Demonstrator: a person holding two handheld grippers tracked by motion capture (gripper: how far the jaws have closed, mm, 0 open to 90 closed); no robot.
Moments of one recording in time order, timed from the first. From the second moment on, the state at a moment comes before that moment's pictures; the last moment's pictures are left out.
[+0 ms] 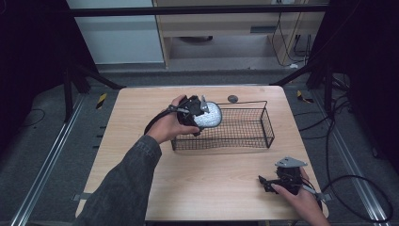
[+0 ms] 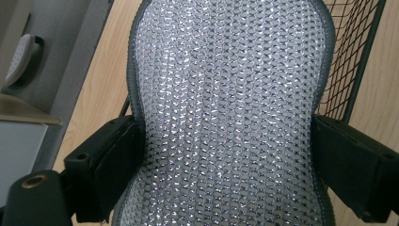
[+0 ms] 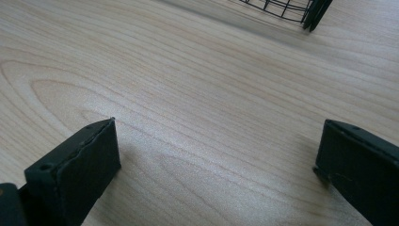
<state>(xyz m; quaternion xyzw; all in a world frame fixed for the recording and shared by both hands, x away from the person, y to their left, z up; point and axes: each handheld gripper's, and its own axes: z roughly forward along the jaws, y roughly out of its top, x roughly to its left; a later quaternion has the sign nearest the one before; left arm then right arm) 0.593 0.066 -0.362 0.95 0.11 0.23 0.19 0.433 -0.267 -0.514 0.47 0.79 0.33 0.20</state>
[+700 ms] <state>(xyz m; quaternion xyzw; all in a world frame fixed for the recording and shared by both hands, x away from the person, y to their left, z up) 0.603 0.061 -0.383 0.95 0.12 0.21 0.18 0.433 -0.267 -0.514 0.47 0.79 0.34 0.20</state>
